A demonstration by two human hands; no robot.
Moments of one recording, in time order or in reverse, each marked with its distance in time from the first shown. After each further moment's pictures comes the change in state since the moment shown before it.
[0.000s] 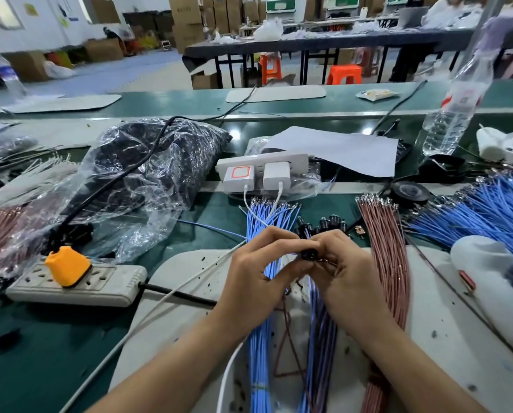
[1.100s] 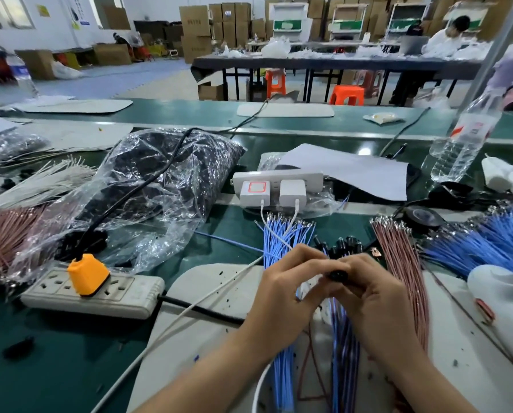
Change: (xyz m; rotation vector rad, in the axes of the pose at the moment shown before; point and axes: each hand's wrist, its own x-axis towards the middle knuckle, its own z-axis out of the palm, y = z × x) left_hand 0.005 0.006 0.000 0.023 0.013 0.029; right_hand -0.001 -0.003 -0.002 -0.068 0.059 -0.009
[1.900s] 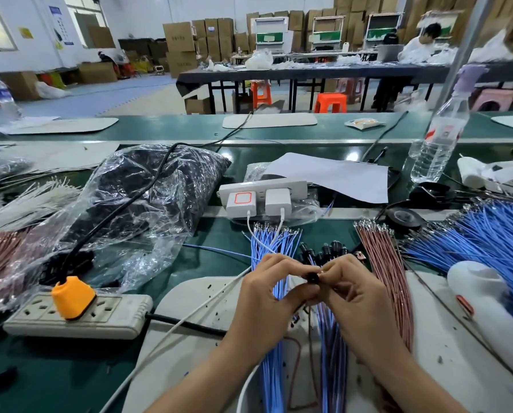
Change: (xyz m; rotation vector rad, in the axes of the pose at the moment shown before) left_hand -0.002 -0.010 0.002 -0.090 0.050 -0.147; right_hand 0.000 0.005 0.004 0.250 0.043 0.100
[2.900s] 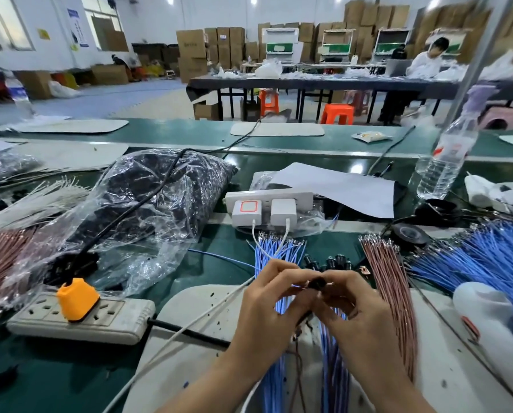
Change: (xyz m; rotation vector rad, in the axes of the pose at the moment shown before) left_hand -0.003 0.000 0.000 -0.050 0.052 0.024; right_hand -0.004 -0.013 0.006 -0.081 0.036 0.027
